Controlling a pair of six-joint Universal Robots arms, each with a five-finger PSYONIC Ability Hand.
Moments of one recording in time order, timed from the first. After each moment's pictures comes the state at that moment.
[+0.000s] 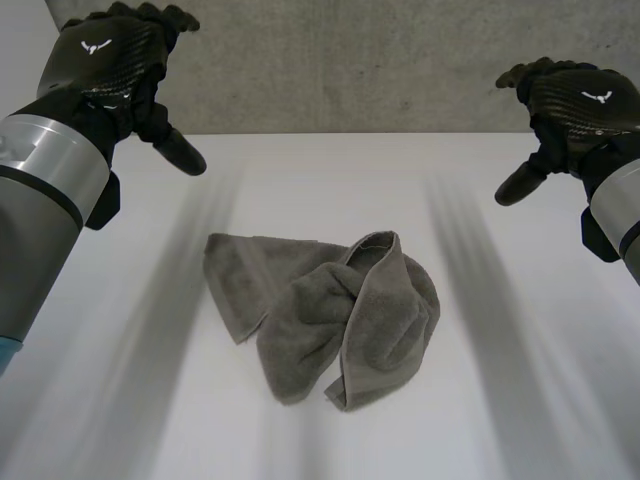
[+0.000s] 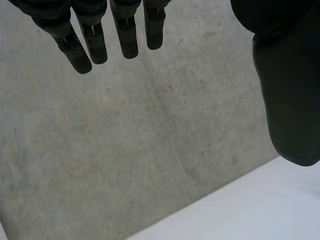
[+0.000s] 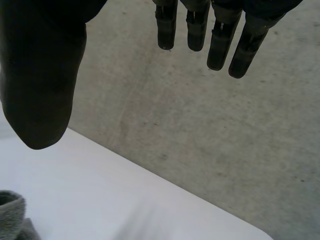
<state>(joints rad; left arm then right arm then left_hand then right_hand) 4.24 -1.62 -1.40 3.17 -1.64 3.21 1.90 -1.55 1.52 0.00 1.55 3.04 0.27 0.27 0.26 0.27 0.23 0.22 0.24 0.23 0.25 0.06</state>
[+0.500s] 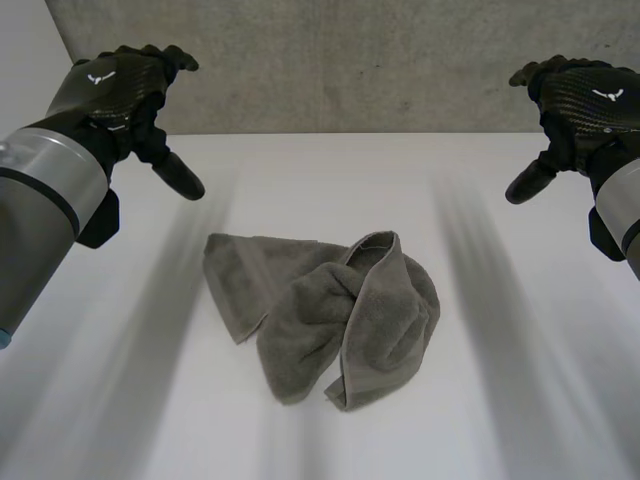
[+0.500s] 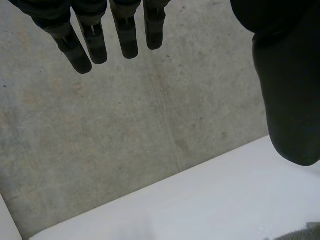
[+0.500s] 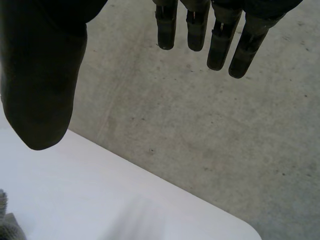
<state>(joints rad) 4.27 -1.67 -1.35 3.03 -1.64 3.15 1.91 -1.55 1.51 0.01 1.59 3.02 0.27 0.27 0.26 0.27 0.23 0.22 0.24 0.23 0.25 0.06</state>
